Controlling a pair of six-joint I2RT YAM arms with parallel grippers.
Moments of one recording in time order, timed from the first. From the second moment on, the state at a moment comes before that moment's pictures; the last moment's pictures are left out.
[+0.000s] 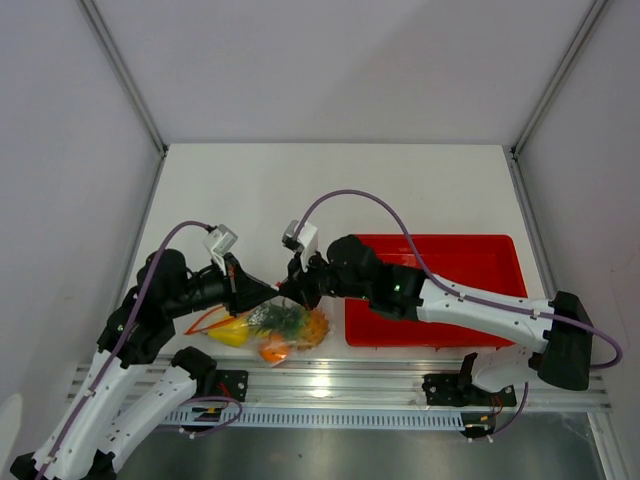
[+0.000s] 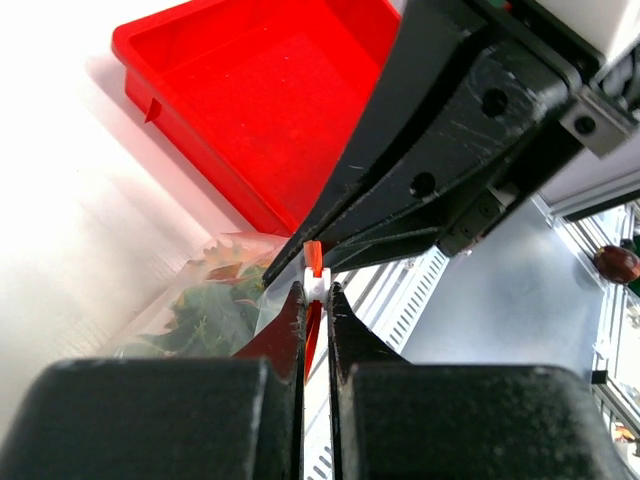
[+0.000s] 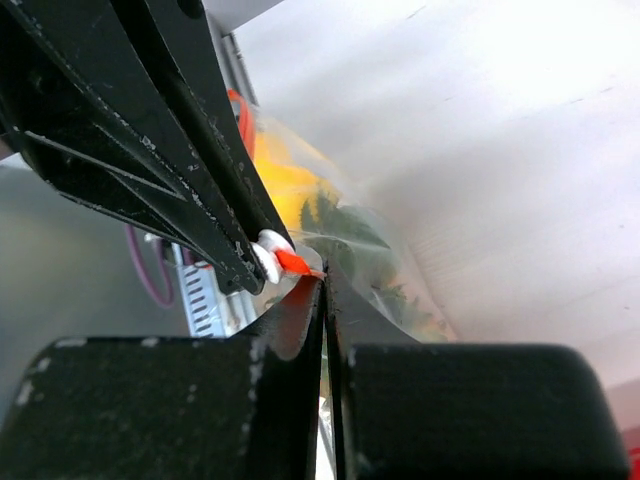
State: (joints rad) left arm -0.49 0.53 0.83 -0.64 0.57 -0.39; right arm 1.17 1.37 1.13 -0.07 -0.16 0.26
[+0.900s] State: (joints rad) left arm -0.49 0.47 0.86 -0.72 0.52 -0.39; right arm 1.11 1.28 0.97 0.11 -0.28 0.21
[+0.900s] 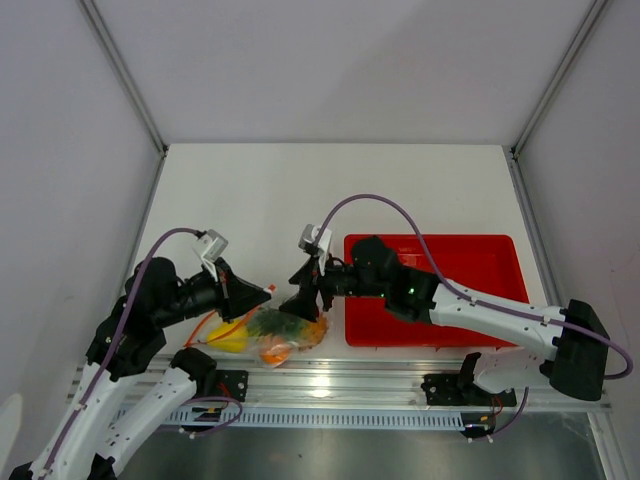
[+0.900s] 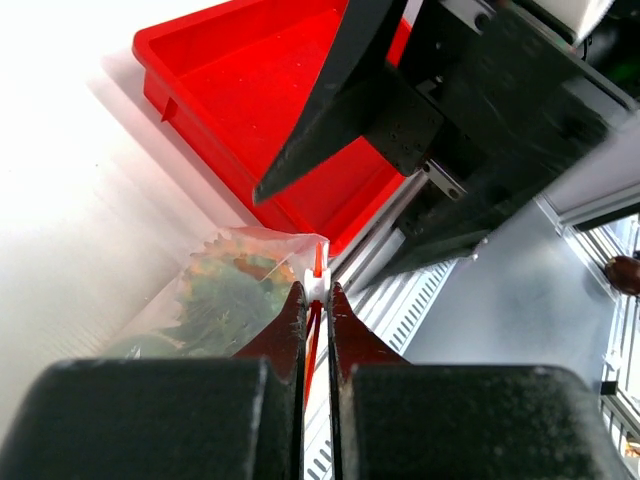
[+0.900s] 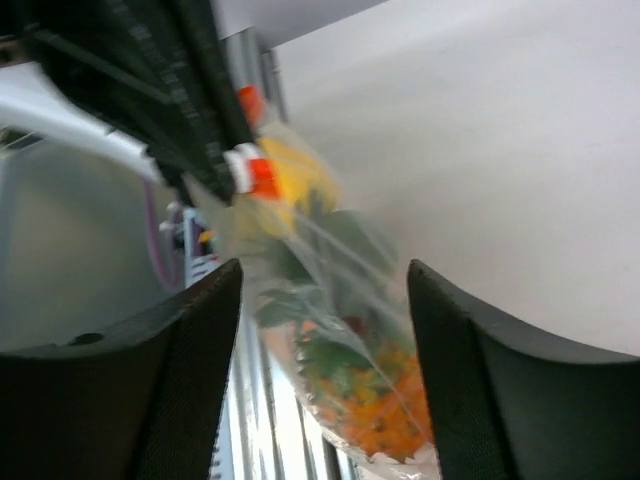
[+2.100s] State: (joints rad) left arm -0.49 0.47 0.86 -0.68 0.60 -0.38; right arm 1.06 1.47 1.07 0.27 -0.80 0.30
